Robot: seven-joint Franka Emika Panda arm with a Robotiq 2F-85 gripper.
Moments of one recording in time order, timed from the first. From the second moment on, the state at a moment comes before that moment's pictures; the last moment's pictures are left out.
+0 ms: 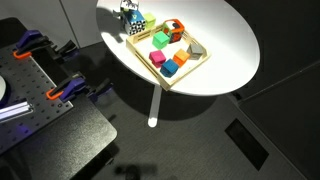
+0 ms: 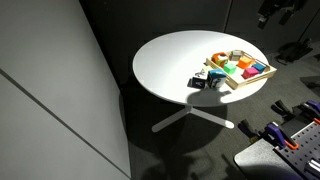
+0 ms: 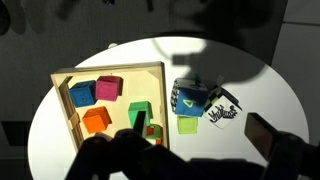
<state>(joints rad) -0.01 -0.44 -0.02 -2.53 0.02 2.17 0.15</state>
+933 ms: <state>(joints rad) -0.08 -0.09 -0.12 -2.36 0.01 2.23 -0.13</state>
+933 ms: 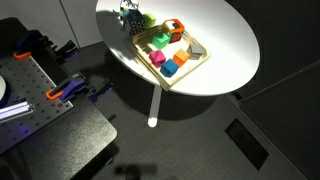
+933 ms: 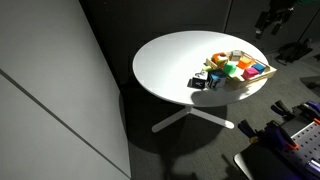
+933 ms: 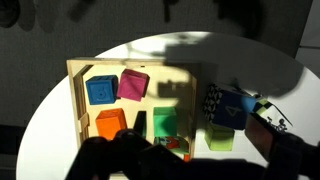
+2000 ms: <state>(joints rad) -0.10 -0.02 -0.13 -2.33 0.01 2.26 -0.16</state>
